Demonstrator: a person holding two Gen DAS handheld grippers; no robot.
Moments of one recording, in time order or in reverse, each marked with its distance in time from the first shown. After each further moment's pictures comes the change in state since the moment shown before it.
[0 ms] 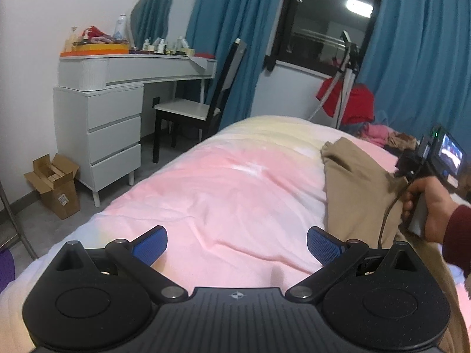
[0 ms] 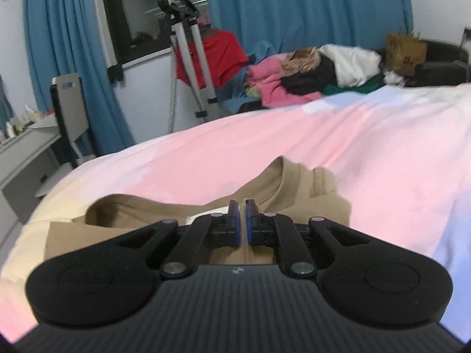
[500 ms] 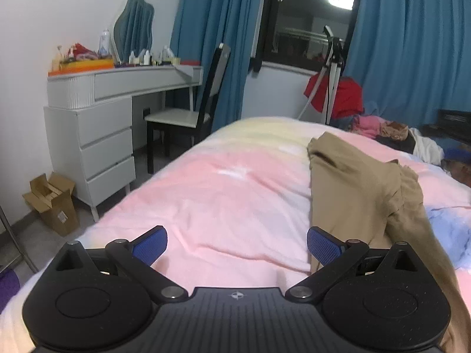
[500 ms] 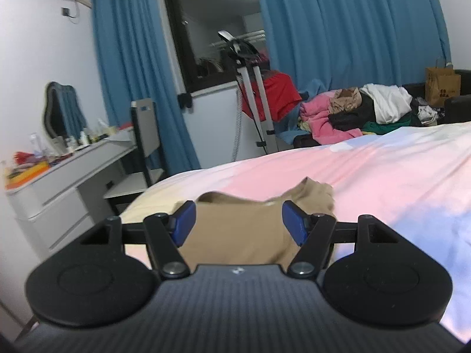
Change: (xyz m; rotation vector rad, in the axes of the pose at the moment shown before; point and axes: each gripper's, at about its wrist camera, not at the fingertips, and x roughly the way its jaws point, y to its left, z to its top) left arm -0.013 -0.013 0.001 0.052 -0.015 -0.026; right arm -0.224 -0.018 -0.018 -0.075 -0.142 0.240
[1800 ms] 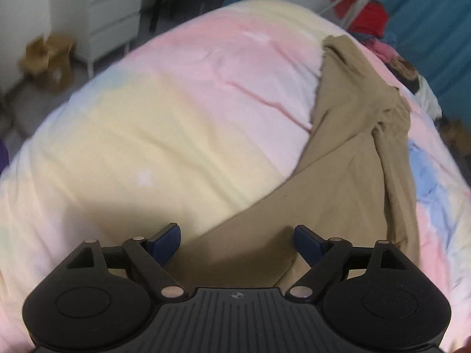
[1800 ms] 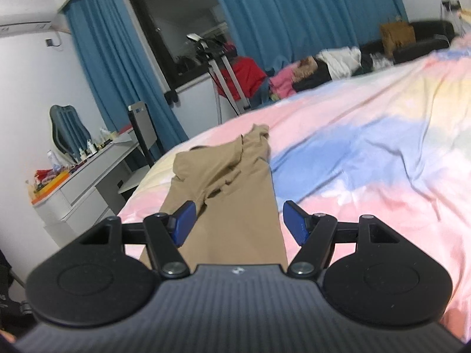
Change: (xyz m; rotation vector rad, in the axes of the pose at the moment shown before) left arm -0.034 0.051 -0.028 -0.242 0.583 -0.083; right arm -0.198 -0.066 -0.072 0.212 0.094 -0.021
